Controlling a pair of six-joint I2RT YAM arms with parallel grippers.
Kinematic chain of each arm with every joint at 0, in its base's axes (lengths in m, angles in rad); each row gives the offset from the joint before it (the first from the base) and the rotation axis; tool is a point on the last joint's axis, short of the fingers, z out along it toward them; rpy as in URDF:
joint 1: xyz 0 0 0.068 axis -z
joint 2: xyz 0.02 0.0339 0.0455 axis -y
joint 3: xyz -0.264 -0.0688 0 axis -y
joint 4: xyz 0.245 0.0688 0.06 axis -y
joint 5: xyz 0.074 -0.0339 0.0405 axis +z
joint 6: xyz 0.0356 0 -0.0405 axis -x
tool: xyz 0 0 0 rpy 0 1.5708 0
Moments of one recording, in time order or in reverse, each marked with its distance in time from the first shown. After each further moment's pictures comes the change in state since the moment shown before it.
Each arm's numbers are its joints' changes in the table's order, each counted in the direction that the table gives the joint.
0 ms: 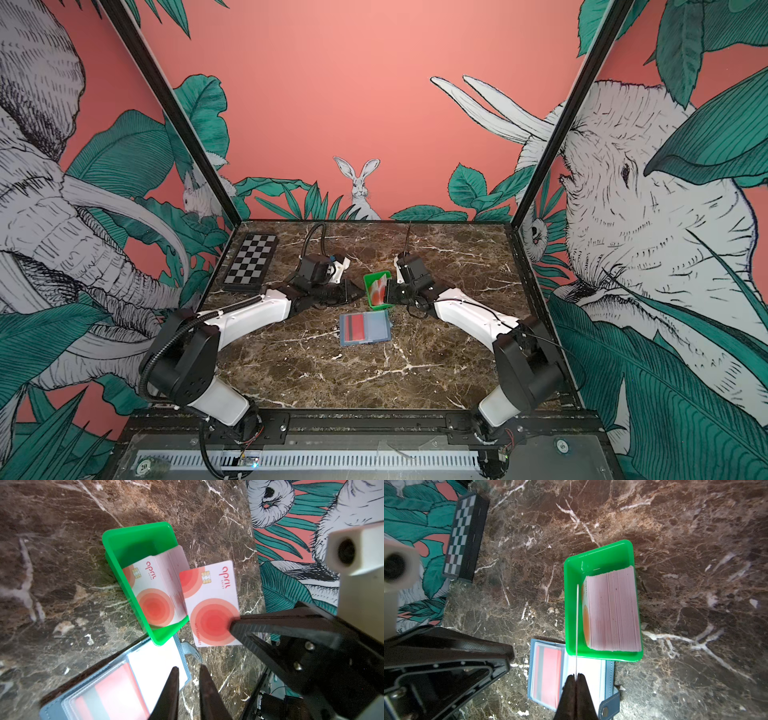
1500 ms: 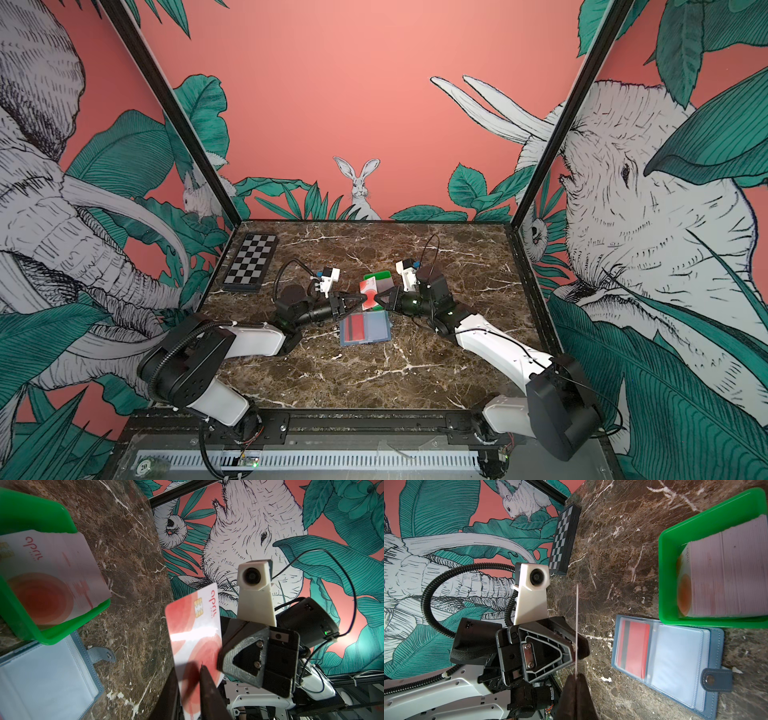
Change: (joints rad) left arm -0.002 -0.013 -0.424 1.078 -0.224 0.544; right arm 0.000 0.232 -0.238 0.319 0.337 -0.279
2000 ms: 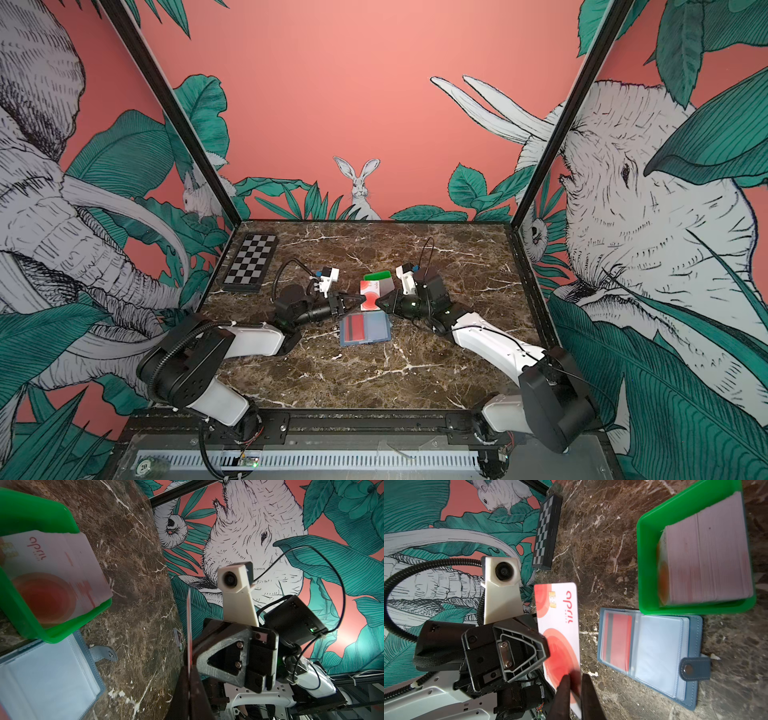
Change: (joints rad) left arm -0.008 0.007 -0.008 -0.010 0.000 -0.006; right arm 0.002 -0.040 -0.006 -0.048 -0.021 0.025
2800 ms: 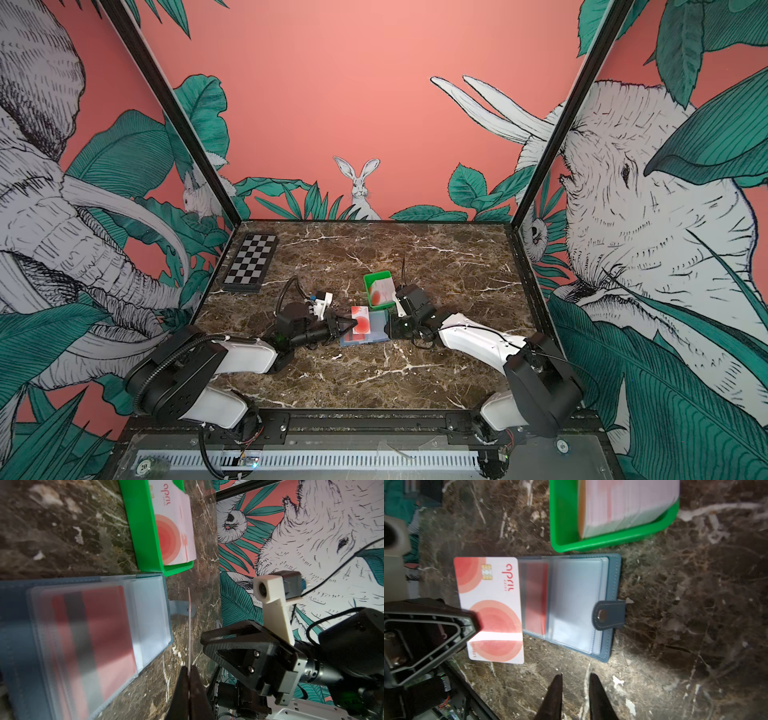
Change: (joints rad) left arm 0.049 0.065 -0.171 -0.222 0.191 -0.076; right arm -0.111 -0.109 0.000 -0.307 -0.286 0.230
